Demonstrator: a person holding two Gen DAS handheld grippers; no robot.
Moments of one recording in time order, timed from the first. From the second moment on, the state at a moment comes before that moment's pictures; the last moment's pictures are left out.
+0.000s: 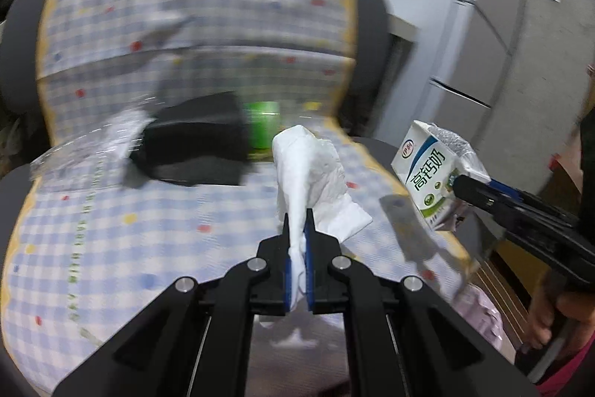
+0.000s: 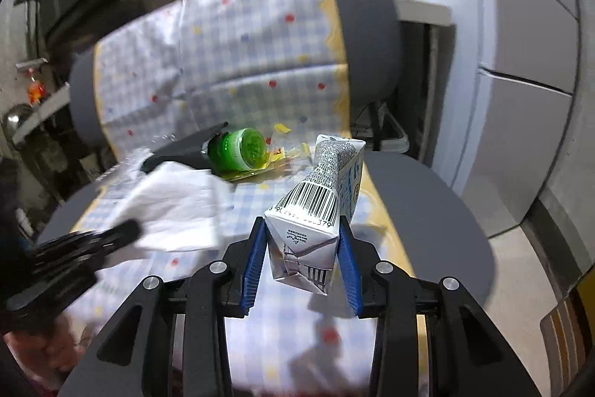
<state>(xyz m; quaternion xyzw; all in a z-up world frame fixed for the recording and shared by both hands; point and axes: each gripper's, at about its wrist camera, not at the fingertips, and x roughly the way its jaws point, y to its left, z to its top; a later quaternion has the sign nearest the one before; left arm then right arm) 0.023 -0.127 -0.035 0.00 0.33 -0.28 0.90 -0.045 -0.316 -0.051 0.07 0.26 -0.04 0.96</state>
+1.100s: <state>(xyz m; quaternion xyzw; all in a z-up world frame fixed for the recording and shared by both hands) -0.104 -0.319 -0.072 0.12 0.33 -0.50 0.79 -0.251 -0.450 -0.092 0.15 0.23 -0.27 0.92</state>
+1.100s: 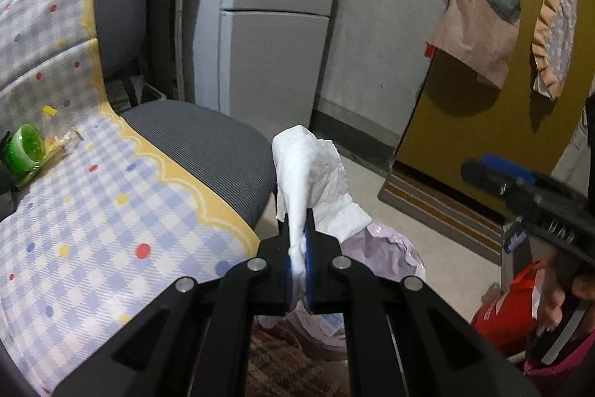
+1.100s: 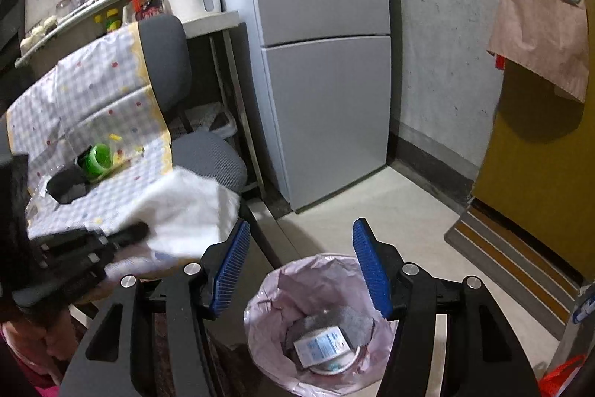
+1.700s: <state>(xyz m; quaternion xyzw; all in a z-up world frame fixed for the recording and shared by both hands) -0.145 -0.396 -0.110 0.21 0.36 -0.57 0.71 -0.283 -0.486 -0.097 0.19 0.20 -0.30 0.91</state>
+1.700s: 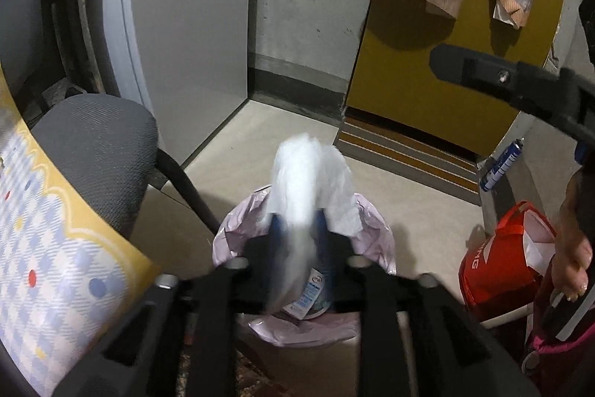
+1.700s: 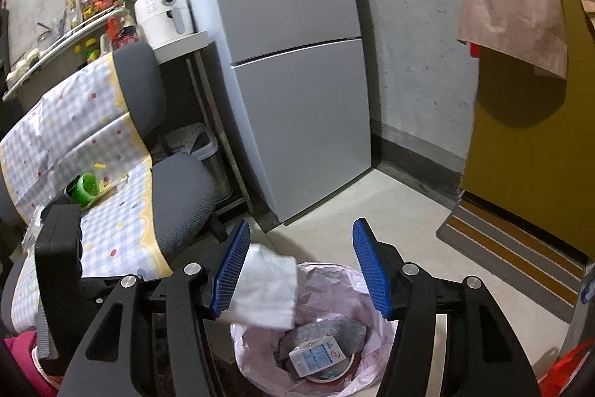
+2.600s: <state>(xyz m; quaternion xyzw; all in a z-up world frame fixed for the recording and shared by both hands) -0.068 -0.233 -0.051 0.12 0.32 -0.38 0.86 -0.190 -0.409 -0.064 0.16 0.21 -0.16 0.95</state>
